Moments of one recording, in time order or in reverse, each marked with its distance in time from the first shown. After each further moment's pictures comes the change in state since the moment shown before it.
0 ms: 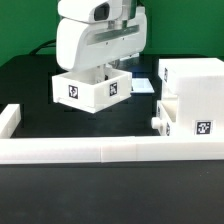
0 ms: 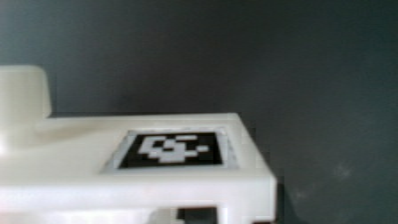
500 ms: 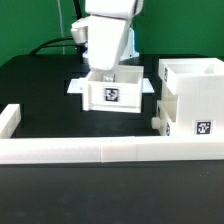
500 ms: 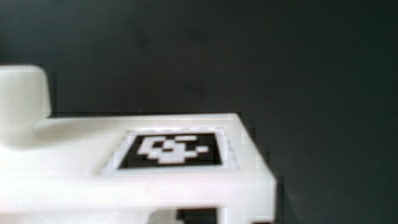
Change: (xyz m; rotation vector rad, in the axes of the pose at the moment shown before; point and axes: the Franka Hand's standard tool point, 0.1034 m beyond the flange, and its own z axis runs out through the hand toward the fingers) arm 0.028 0.020 -0.015 -0.040 -0.025 -0.481
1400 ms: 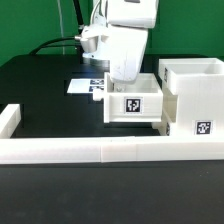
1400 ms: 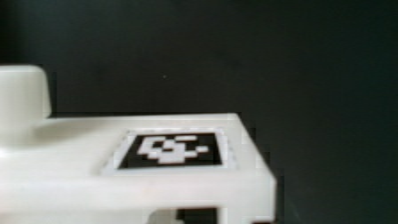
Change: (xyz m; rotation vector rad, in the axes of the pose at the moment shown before) arm 0.015 0.009 0.009 -0.012 0.005 -0.089
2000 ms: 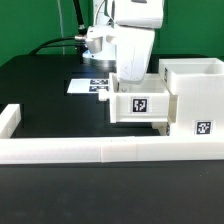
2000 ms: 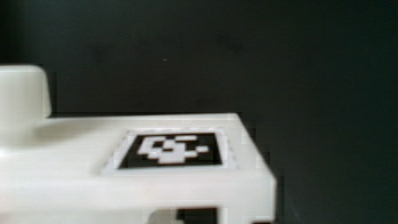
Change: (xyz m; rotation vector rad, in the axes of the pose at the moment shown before) arm 0.007 -0.001 0.000 0.001 0.000 -0.012
